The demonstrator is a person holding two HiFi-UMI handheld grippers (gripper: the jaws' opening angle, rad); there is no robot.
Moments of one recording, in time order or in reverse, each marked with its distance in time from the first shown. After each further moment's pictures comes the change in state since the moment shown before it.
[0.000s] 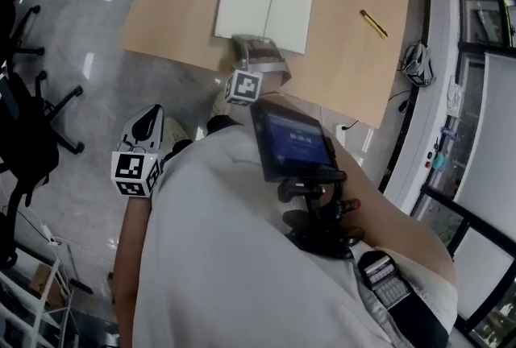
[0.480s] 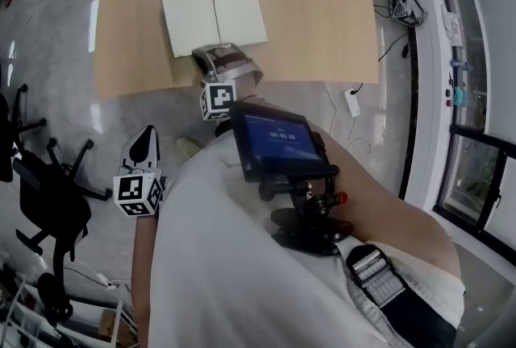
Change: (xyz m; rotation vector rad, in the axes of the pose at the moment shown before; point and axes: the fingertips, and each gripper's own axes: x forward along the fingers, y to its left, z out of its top) left arm 0.023 -0.007 0.019 0.102 0.047 -0.107; right arm -0.022 -0.015 0.023 0.185 -0.077 -0.015
